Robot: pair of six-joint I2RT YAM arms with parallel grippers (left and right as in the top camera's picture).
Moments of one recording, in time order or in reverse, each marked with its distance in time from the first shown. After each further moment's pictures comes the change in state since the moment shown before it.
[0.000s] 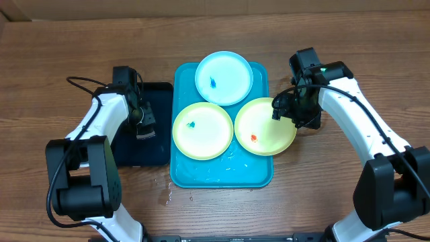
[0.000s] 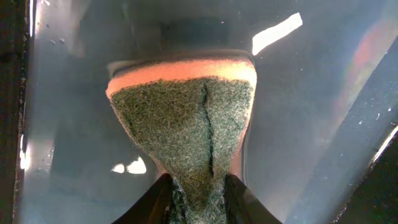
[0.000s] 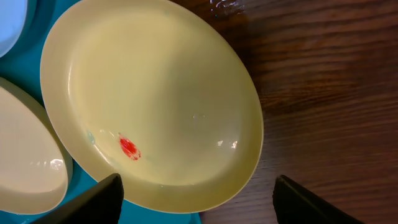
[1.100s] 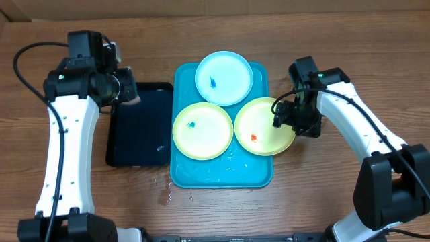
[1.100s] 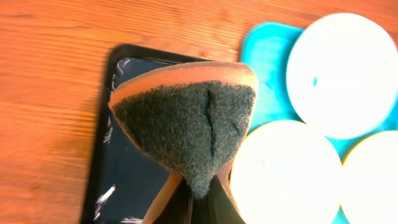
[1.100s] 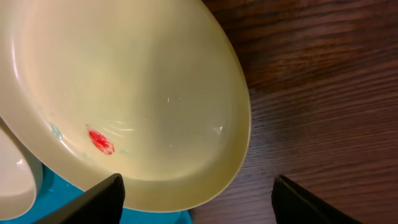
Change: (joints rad) left arm 0.031 -0.301 0.347 -0.315 0.150 0.146; right arm 0.000 0.000 -0.089 0.016 0.000 0.037
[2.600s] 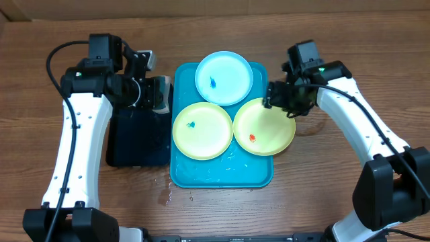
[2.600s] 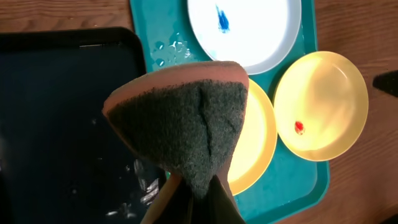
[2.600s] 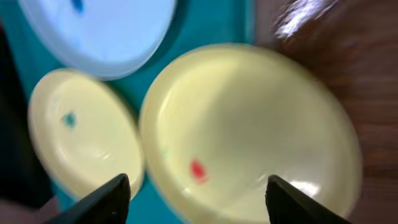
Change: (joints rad) left arm -0.089 0.026 -0.018 -0.058 0.245 0.163; right arm 0.032 0.001 0.099 0.165 -0.170 -0.090
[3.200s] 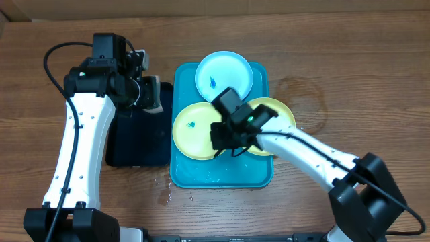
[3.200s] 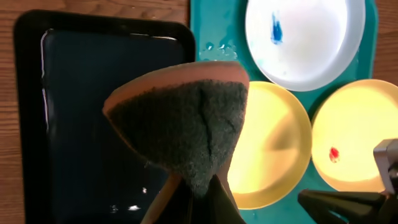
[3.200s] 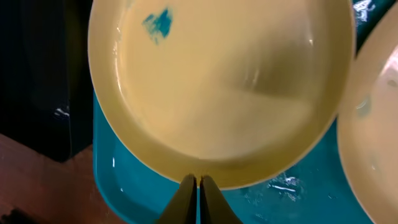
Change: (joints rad) left arm -0.014 0.000 0.000 0.011 -0.182 -0.154; right arm 0.474 0.000 -0.176 0.309 0.084 0.249
